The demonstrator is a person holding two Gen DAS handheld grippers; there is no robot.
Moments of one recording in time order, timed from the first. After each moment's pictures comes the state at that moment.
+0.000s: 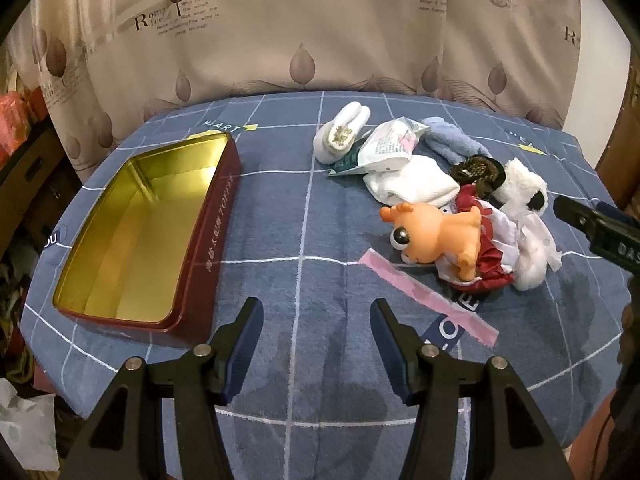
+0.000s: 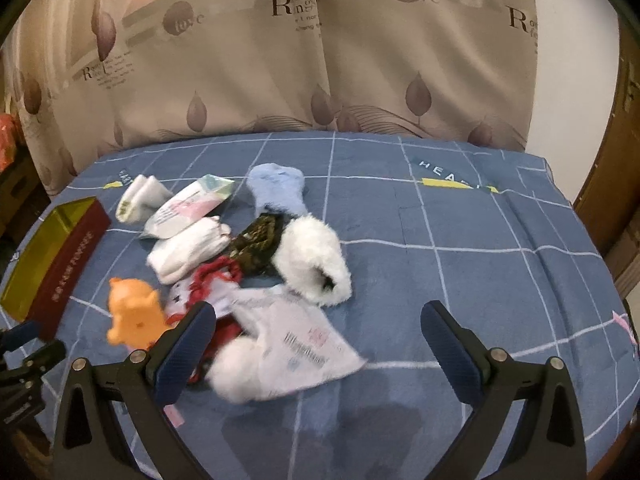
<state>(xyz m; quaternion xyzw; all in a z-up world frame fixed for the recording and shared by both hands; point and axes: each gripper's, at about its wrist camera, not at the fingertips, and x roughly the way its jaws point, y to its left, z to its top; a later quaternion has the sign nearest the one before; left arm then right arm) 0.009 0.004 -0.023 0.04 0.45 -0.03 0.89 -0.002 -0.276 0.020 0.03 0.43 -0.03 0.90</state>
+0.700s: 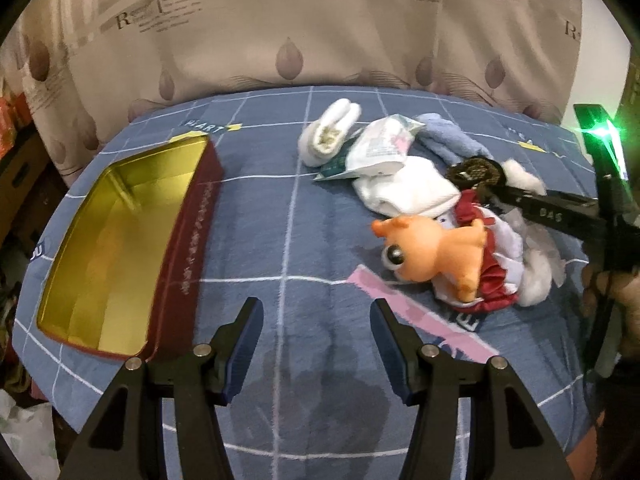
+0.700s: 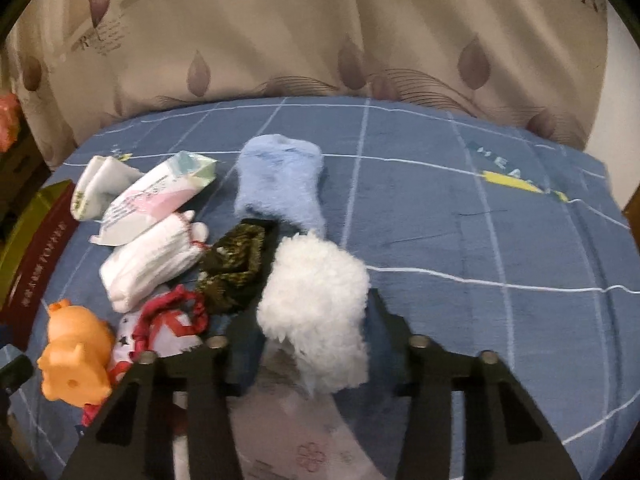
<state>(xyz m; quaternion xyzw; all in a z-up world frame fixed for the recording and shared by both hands) 0.034 -0.008 -0.028 0.04 0.46 -0.05 0.88 0.075 -0.282 -0.040 0.03 0.48 0.03 0.88</state>
